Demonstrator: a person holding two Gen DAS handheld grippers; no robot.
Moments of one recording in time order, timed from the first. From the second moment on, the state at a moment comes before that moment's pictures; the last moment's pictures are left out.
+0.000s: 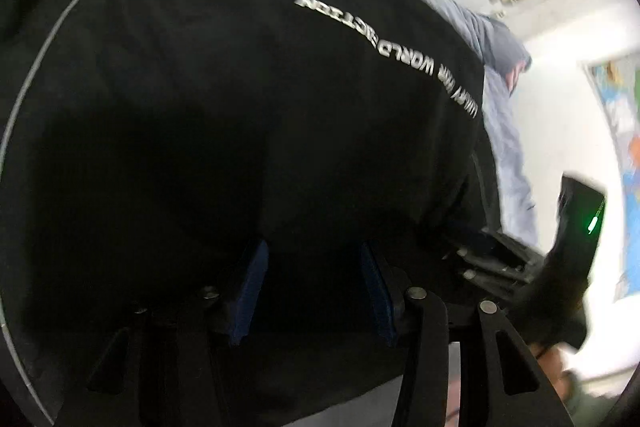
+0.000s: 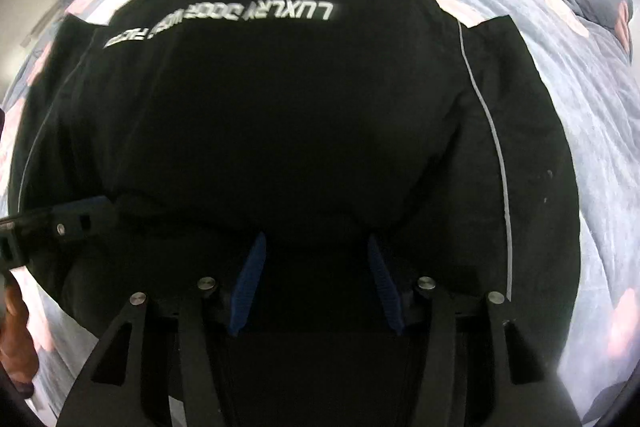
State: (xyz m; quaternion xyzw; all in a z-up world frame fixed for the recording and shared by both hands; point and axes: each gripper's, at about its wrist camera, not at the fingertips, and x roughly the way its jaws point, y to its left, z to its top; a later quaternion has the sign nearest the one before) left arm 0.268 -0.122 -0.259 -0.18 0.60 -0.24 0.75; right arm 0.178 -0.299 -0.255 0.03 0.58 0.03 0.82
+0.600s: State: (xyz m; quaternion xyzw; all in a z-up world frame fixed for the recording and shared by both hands) left arm 0.355 -0.148 -0.248 -0.03 0.59 -0.15 0.79; right arm 0.274 -0.343 -0.276 0.11 0.58 0.03 0.80
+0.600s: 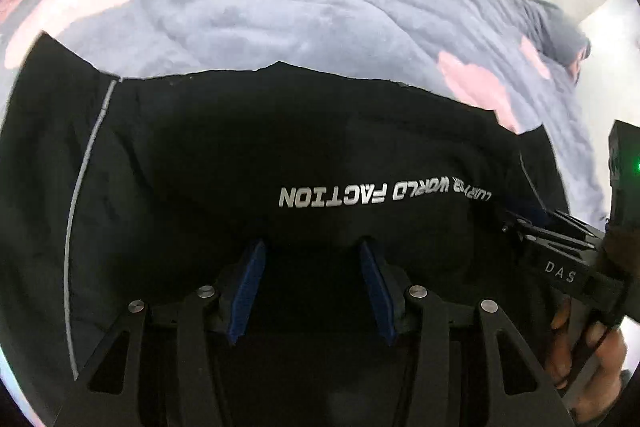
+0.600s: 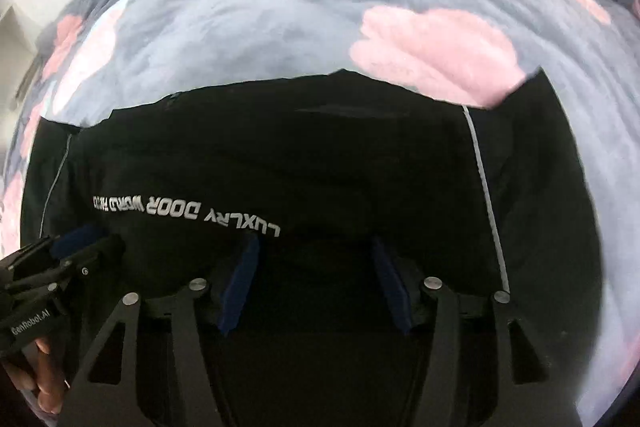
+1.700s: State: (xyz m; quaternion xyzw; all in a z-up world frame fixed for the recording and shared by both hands) left arm 0.206 -0.016 -0.171 -0.11 0.56 -0.09 0.82; right arm 0.098 -0.459 -0.209 0.21 0.55 -0.04 0.80
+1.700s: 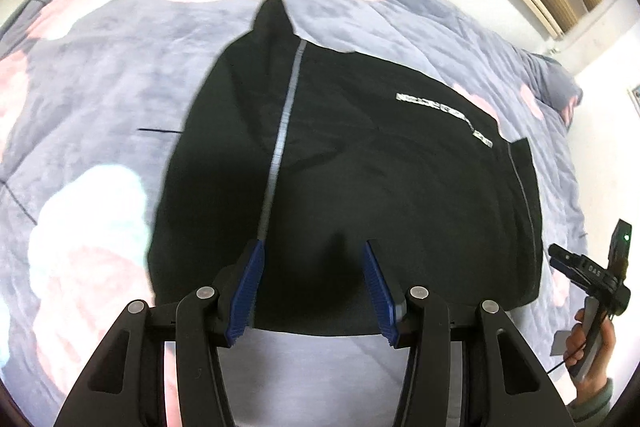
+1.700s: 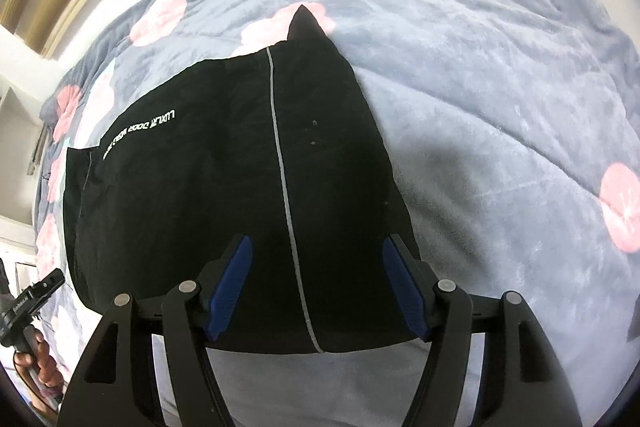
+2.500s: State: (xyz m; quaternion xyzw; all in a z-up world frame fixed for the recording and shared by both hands) left arm 0.309 0.070 -0.280 -0.27 0.63 -0.12 0.72; right arm 0.170 -0.481 -0.285 0.27 0.60 0.00 0.76
